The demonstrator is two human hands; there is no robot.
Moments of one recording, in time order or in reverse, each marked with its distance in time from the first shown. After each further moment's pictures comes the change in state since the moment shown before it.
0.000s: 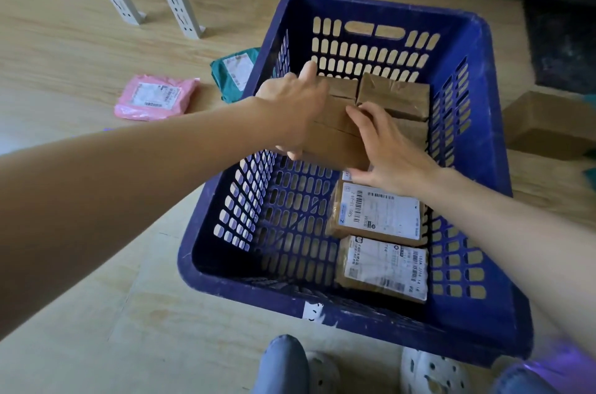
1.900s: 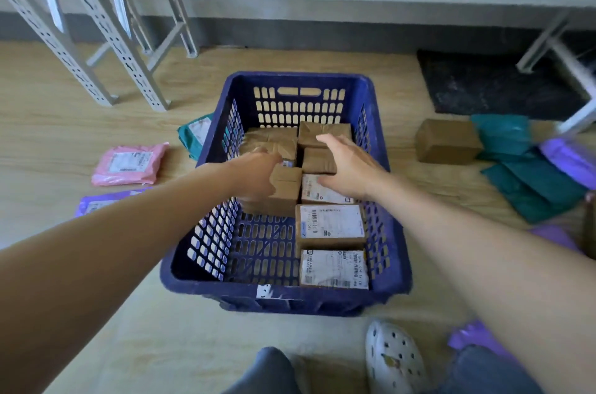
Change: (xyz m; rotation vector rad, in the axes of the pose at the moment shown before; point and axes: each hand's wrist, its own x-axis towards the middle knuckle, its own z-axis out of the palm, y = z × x) left_hand -0.046 0.038 -0.026 -0.400 -0.142 0.088; right_hand -0.071 -0.026 -0.087 0.300 0.070 0.337
